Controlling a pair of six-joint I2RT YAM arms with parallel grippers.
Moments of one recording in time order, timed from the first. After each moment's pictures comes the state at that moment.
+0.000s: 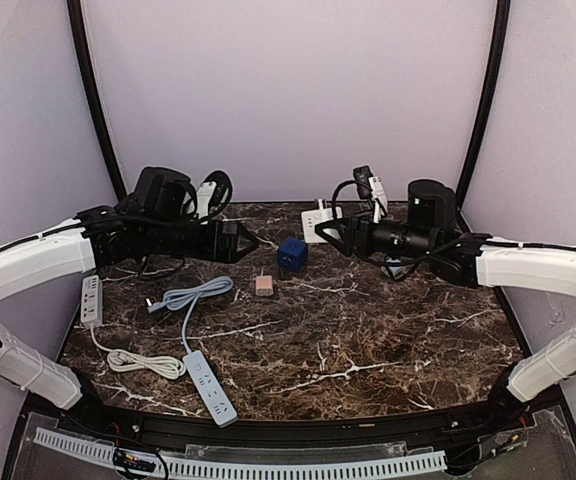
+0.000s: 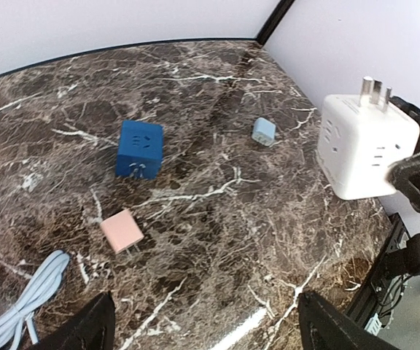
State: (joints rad) left arm -0.74 1.33 1.14 -0.41 0.08 -0.42; right arm 0.74 1.38 0.91 0.26 -0.33 0.35
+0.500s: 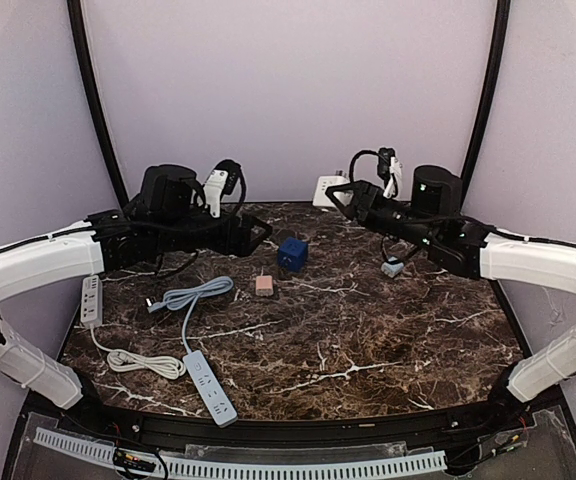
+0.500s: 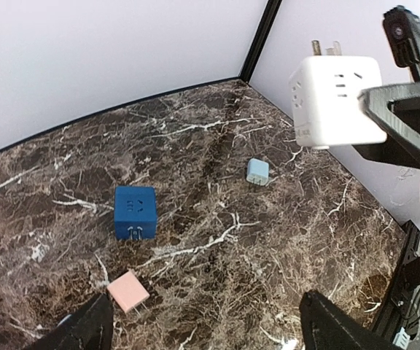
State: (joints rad) left arm -0.80 1.36 1.14 -0.21 0.00 -0.29; right arm 0.74 1.36 0.97 0.30 -0.10 0.69
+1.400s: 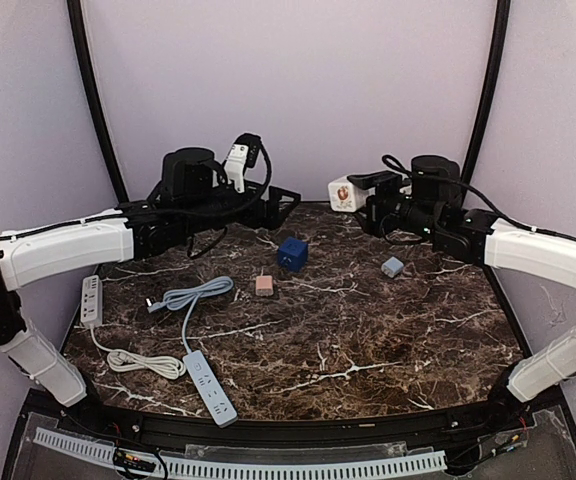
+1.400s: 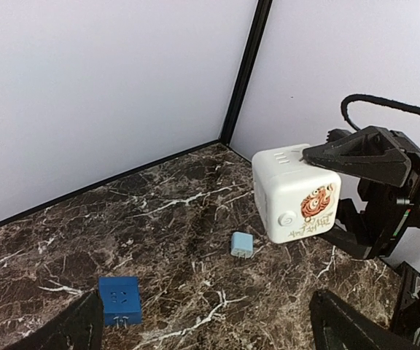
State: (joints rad) left arm -0.81 1.53 1.26 0.05 0.01 -0.23; right arm 0.71 1.36 1.07 0.07 0.07 1.60
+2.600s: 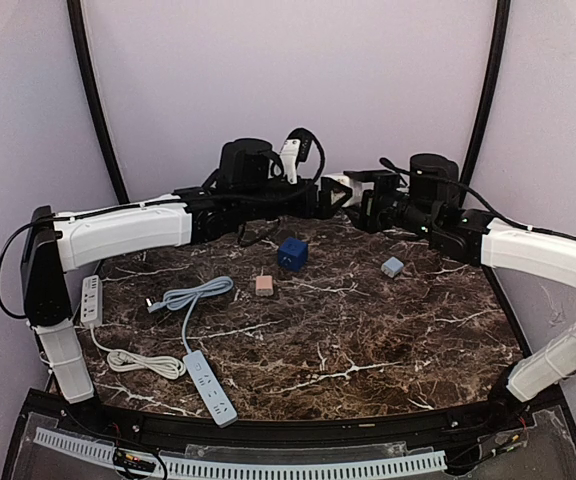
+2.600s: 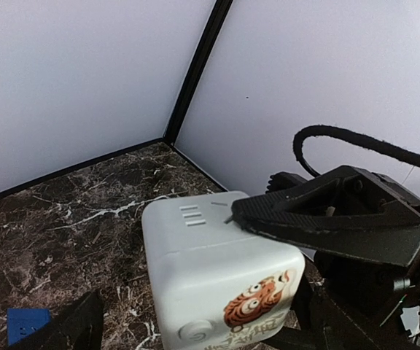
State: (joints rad) left arm -0.88 1.84 1.60 0.05 0.11 -0.37; right arm 0.72 1.38 1.07 0.13 0.03 1.83
